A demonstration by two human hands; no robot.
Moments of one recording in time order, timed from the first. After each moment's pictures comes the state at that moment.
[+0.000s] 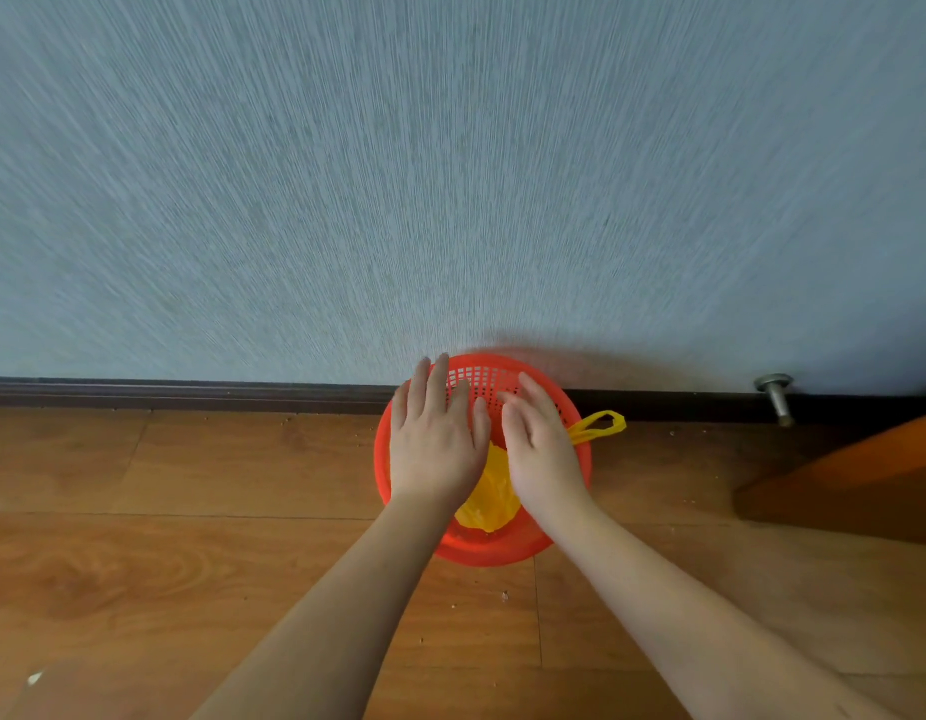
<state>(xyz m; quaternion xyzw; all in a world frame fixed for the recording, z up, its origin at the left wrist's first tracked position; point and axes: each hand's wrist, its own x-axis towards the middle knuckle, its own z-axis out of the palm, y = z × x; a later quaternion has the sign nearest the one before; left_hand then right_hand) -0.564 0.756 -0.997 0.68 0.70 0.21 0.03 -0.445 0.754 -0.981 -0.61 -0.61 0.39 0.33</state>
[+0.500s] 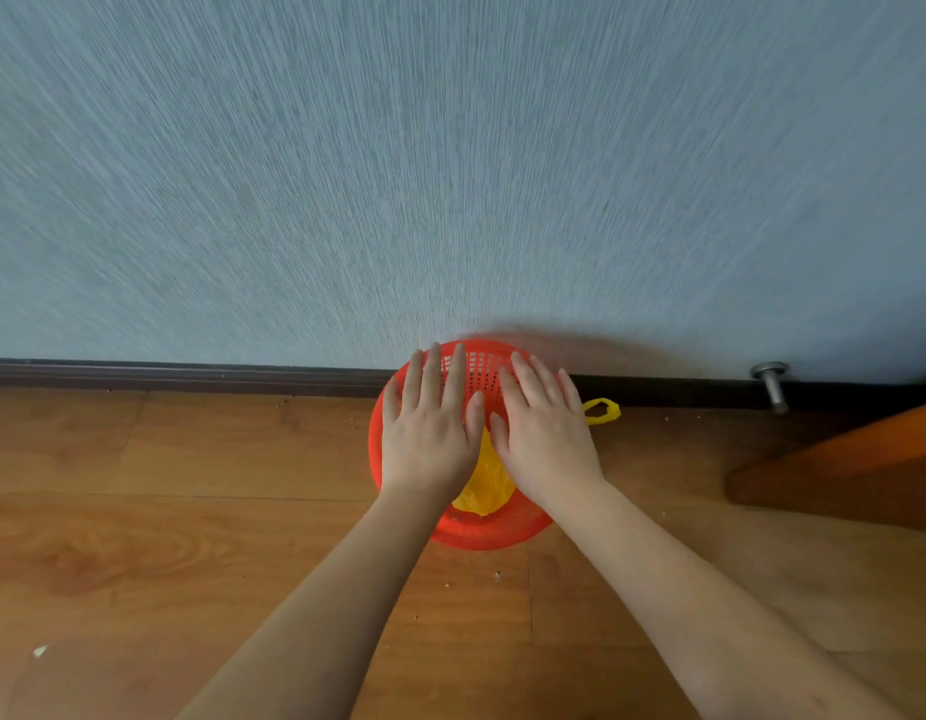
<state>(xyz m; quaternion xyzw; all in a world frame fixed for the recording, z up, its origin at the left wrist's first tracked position) -0.566 0.750 -0.994 0.69 0.71 0.15 0.05 -0.430 0.764 -0.981 -0.60 -0.80 0.02 0.04</state>
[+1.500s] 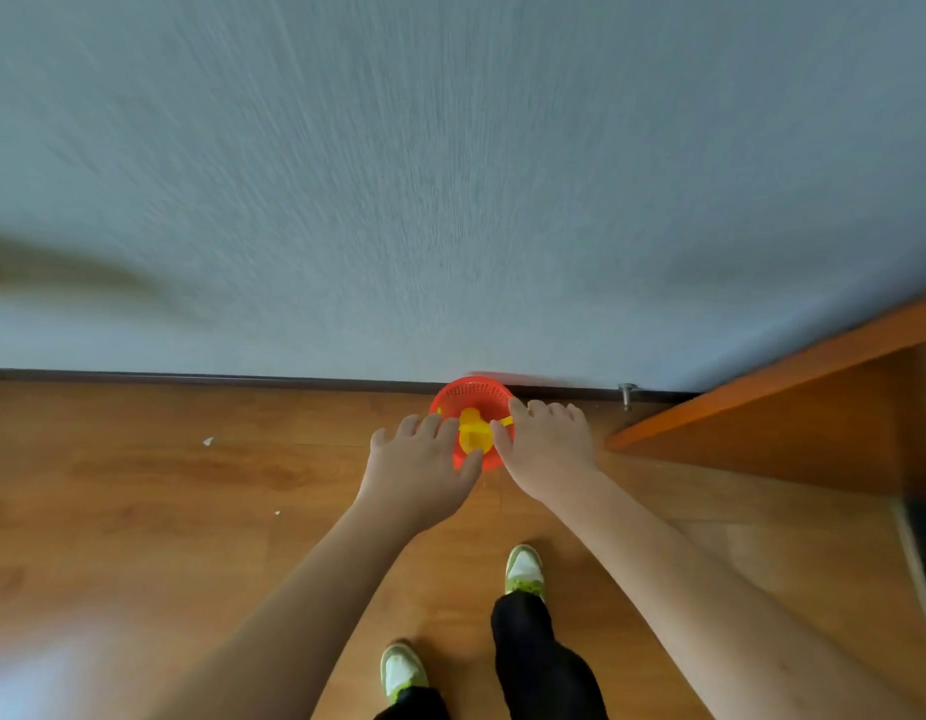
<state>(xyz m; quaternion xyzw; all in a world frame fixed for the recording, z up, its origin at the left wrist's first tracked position) -0.600 0.624 -0.436 0.71 0.65 -0.13 0.23 -0.439 0.660 -0.457 -0.62 -0.75 0.16 -0.15</state>
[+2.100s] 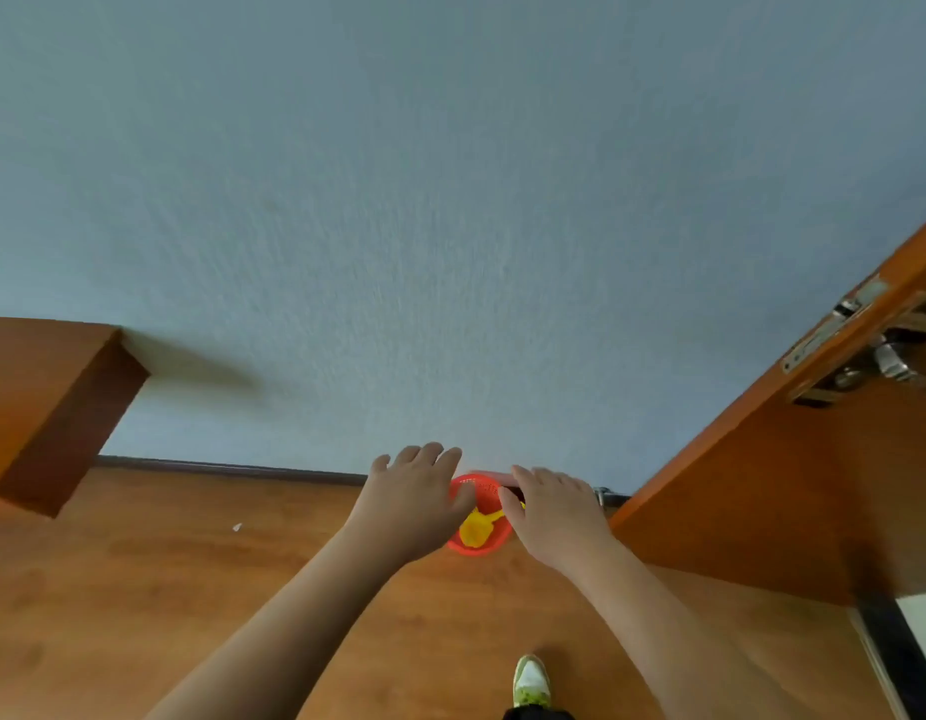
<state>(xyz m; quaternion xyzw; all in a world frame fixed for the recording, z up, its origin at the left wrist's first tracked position) -0.620 0.526 -0.195 0.74 0.65 -0.05 0.17 -0.440 0.545 -0.231 -0.61 -0.77 0.16 -0.10</state>
